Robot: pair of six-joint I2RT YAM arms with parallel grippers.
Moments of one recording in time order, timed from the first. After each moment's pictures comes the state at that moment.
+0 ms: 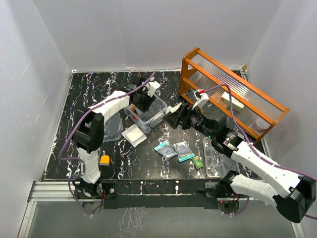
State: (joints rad) left arm -0.48 1.93 1.51 -0.51 0.15 0.32; right arm 0.71 0.94 0.80 -0.03 -0.07 0.65
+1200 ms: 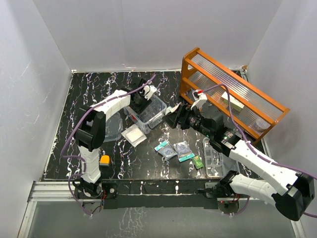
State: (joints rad) left arm -0.46 1.98 1.54 -0.66 -0.05 0.36; right arm 0.71 0.97 0.80 -0.04 -0.06 0.65
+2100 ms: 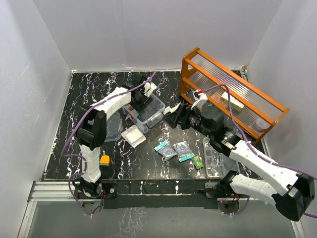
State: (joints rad) left arm -0.47 2.03 1.63 -0.71 -0.11 0.36; right arm 0.71 0.97 0.80 -0.04 -0.05 0.65
